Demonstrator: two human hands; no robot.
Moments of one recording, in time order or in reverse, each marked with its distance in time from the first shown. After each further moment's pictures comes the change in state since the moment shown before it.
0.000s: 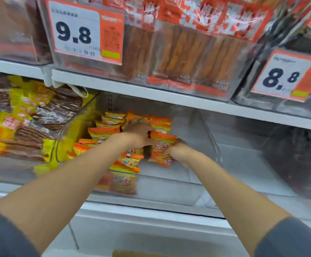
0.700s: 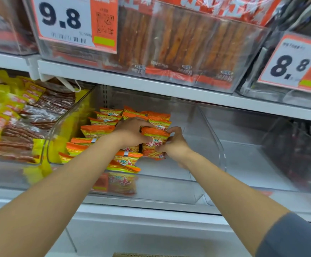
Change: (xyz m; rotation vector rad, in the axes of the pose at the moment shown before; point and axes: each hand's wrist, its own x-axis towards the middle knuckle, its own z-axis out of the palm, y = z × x) left_hand -0.004 -0.016 0.006 -0.268 0.090 0.018; right_hand -0.011 0.000 0.006 0.215 -0.005 -0.113
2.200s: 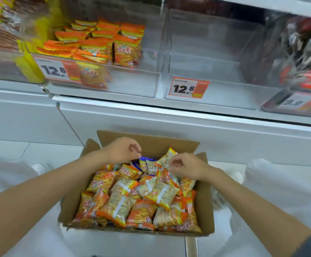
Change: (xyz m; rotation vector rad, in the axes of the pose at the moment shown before) left_hand -0.263 0.079 0.170 -0.245 -0.479 -0.175; right_hand -0.262 0.216 -0.103 -0.649 -0.562 0.054
